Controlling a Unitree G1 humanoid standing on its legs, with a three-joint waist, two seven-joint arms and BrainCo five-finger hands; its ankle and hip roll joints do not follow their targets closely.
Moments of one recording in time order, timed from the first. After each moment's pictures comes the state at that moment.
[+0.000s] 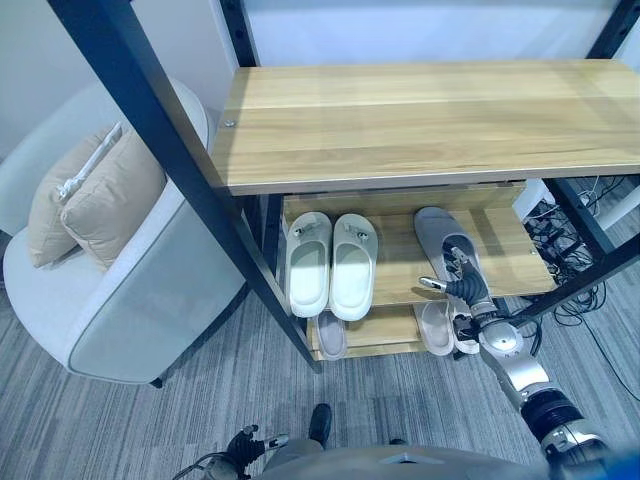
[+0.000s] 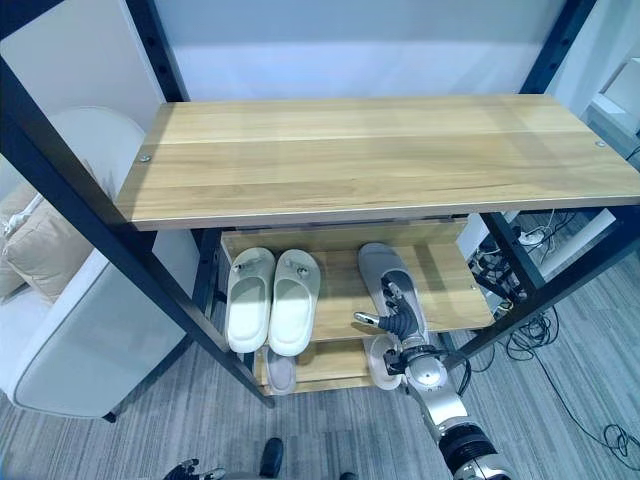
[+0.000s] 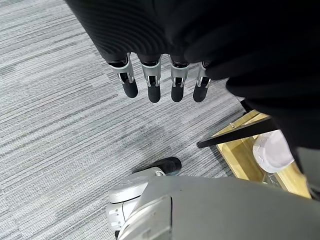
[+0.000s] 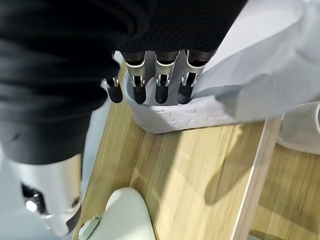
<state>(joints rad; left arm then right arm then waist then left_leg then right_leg) 0.05 0.24 -0.27 1.31 0.11 -0.16 0.09 -0.16 -0.37 0.30 0.48 0.17 -0.20 -0.16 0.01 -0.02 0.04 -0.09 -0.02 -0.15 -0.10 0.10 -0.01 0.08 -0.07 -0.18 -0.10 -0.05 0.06</state>
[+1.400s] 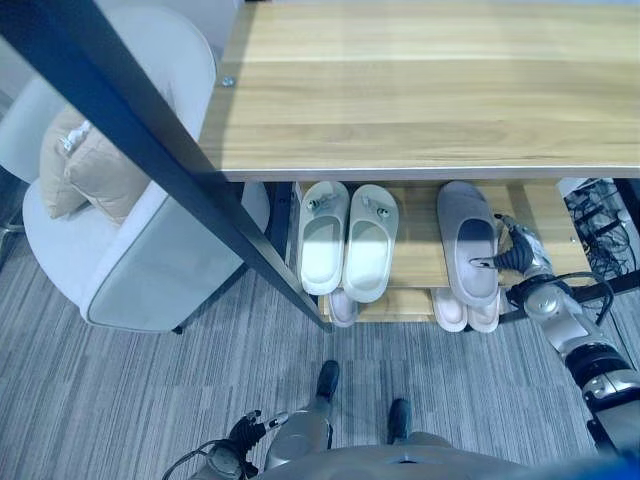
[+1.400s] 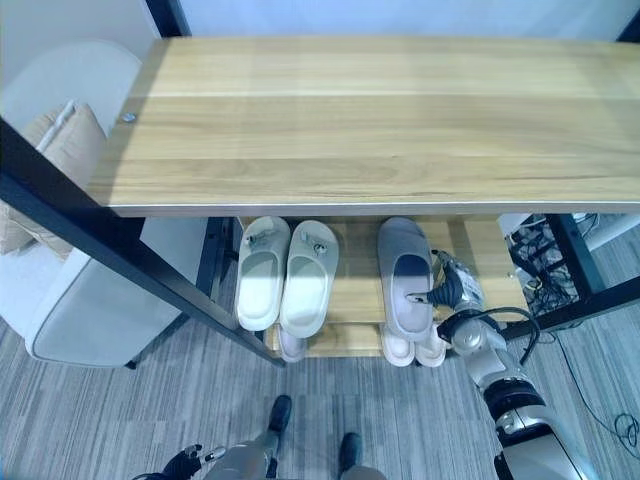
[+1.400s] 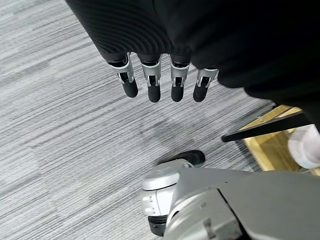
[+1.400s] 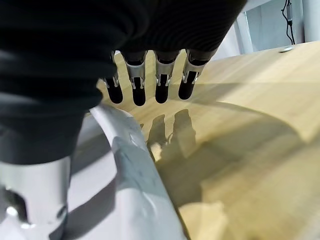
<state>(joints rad) 0.02 0.25 -0.27 1.30 0.13 -0.18 0.09 -0.39 -0.61 0.27 0.71 -0.30 -0.13 -0.28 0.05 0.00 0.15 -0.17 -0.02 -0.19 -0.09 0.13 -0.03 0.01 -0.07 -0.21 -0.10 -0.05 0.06</state>
